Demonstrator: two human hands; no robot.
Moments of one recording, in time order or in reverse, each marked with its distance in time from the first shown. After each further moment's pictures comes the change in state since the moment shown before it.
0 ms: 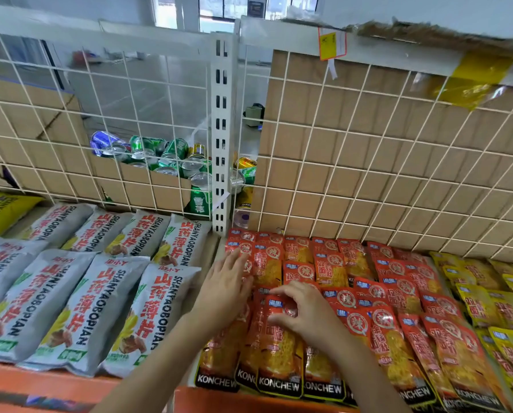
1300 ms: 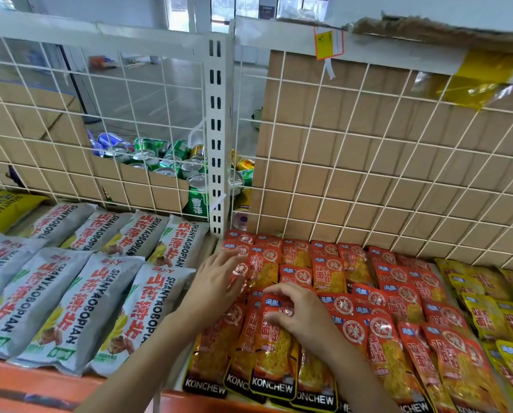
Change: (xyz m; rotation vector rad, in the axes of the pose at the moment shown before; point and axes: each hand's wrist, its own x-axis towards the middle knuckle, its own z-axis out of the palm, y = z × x) left_hand 0.006 -0.012 0.000 -0.101 0.145 0.121; right_hand 0.001 0.003 -0.004 0.203 0.041 -0.025
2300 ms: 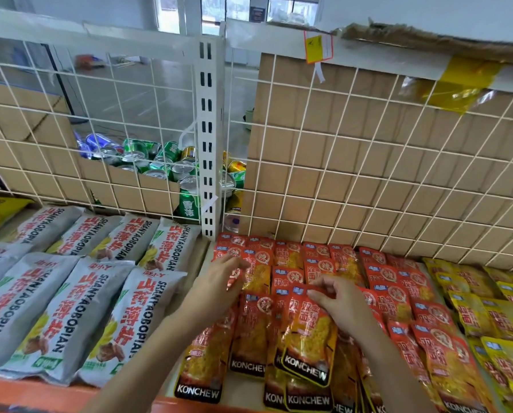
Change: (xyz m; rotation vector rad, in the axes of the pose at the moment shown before) left_hand 0.007 0.022 -0.008 -0.122 -0.036 -0.015; right_hand -0.006 0.037 -0.050 0.058 0.180 0.236
